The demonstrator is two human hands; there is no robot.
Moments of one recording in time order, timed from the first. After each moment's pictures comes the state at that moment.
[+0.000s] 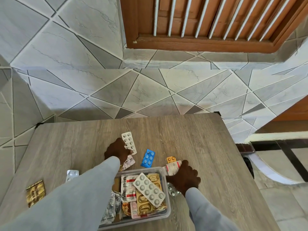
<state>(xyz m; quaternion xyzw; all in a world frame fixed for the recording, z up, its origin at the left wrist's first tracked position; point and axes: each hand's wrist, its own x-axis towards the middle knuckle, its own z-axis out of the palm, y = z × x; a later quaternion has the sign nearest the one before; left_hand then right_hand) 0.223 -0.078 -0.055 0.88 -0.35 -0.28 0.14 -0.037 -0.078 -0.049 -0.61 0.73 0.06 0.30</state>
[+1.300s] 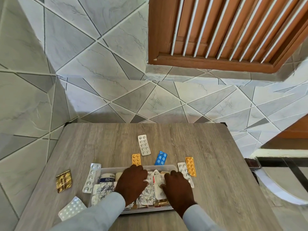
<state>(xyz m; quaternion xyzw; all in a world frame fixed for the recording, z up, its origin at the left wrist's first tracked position) 0.188 0.058 -0.019 0.71 -0.68 -0.13 0.08 0.013 0.009 0.009 -0.84 0.51 0.09 0.14</state>
